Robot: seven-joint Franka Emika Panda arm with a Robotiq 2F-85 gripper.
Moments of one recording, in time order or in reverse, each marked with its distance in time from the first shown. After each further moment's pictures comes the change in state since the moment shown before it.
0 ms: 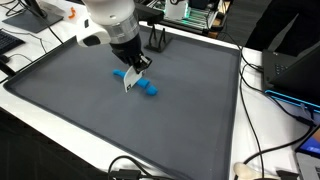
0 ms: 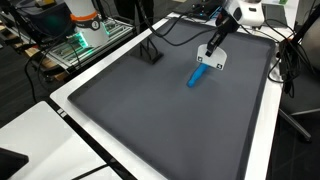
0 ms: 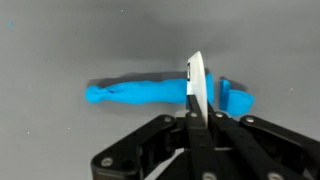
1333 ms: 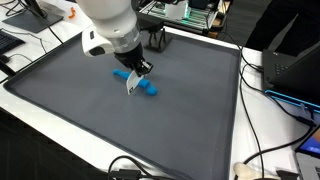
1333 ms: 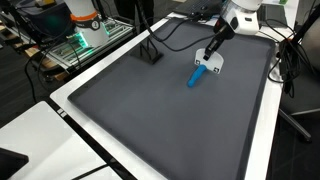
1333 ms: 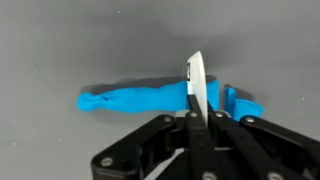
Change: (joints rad) arm 0.000 0.040 0.002 0.010 0.000 -0.001 -0.006
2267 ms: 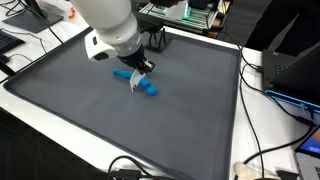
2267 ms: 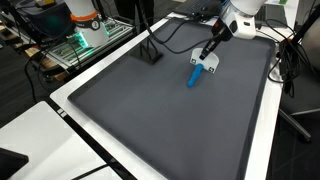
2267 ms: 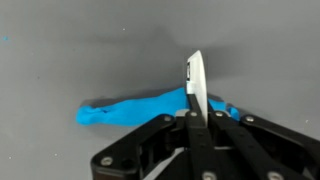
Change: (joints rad) arm 0.000 0.035 0.003 0.053 0.000 -0.111 -0.030
